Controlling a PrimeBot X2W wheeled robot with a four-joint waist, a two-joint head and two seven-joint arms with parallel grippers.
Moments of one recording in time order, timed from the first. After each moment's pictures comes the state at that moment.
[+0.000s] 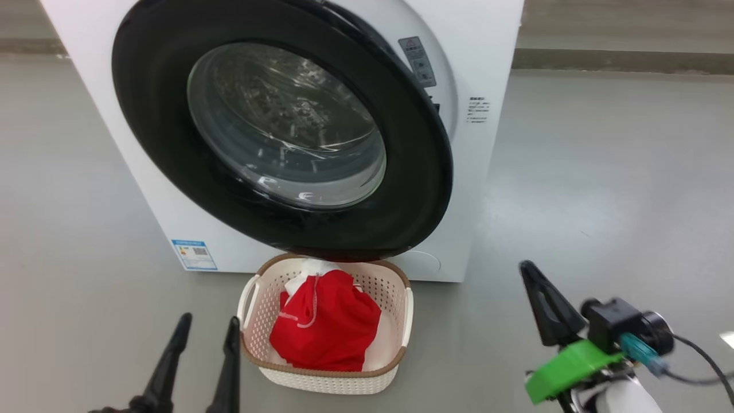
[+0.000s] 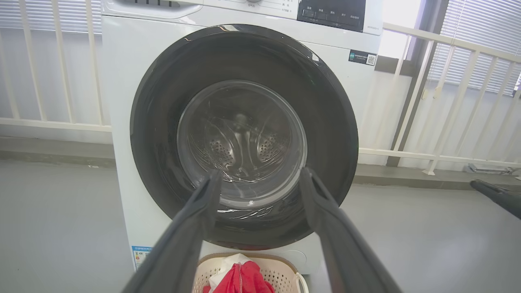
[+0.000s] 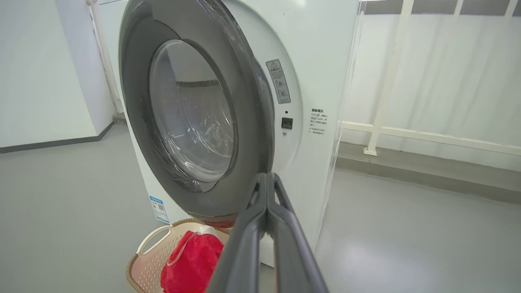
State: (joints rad) left arm 0.10 0.05 -0.02 -0.04 -0.24 -0.12 -0.25; right arm -0.09 -0.04 0.09 0.28 0.17 0.12 -0.25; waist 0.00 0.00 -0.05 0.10
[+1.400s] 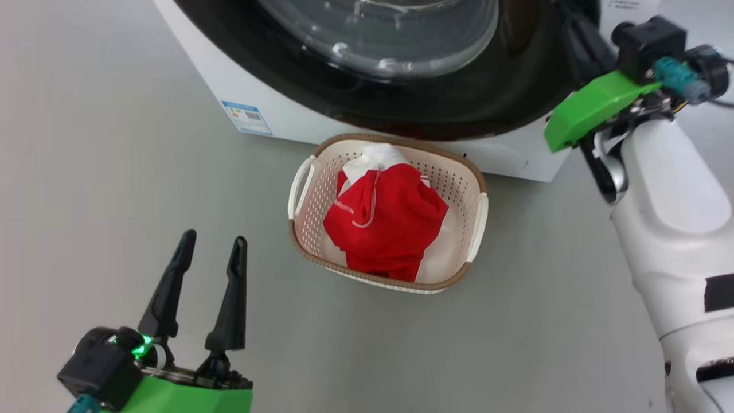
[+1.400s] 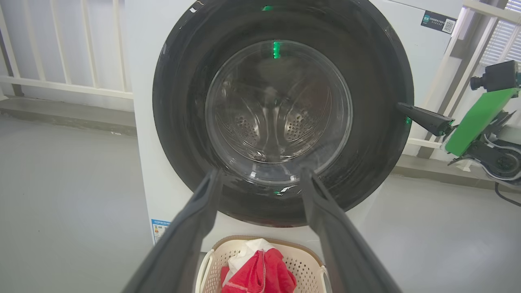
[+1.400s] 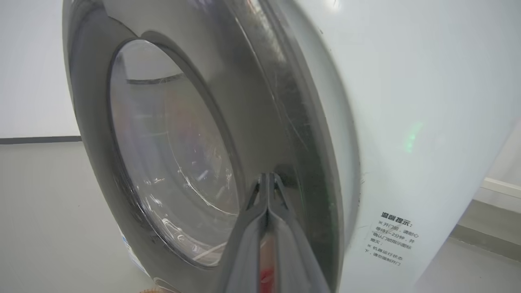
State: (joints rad) left arm -0.11 0.07 -0.08 -0.07 -0.34 -0.13 -0.25; right arm -0.93 -0.08 0.10 0.80 0.10 0.13 -0.26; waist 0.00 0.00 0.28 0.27
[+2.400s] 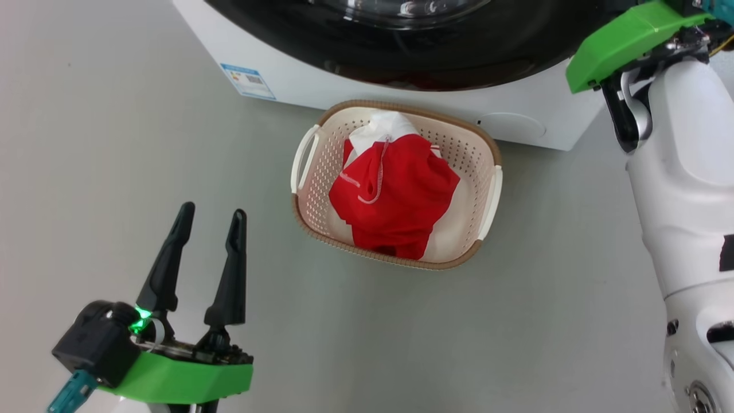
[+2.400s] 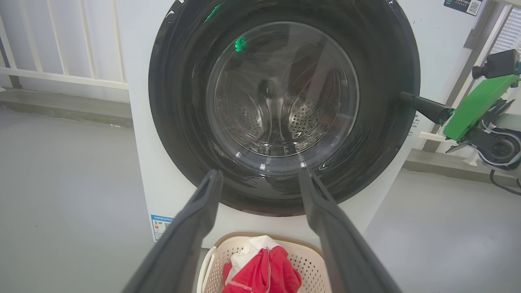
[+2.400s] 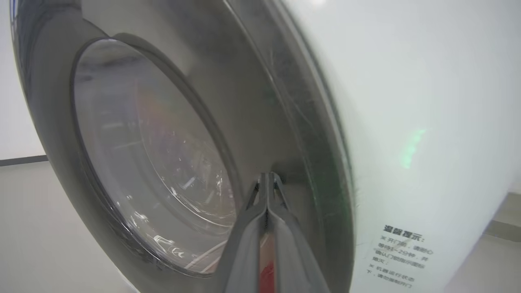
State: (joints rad) left arm -0.19 0.07 -0.09 -0.05 -0.36 -0.13 -0.25; right arm -1.09 -0.04 -0.07 0.88 0.01 0.15 -0.26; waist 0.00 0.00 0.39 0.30
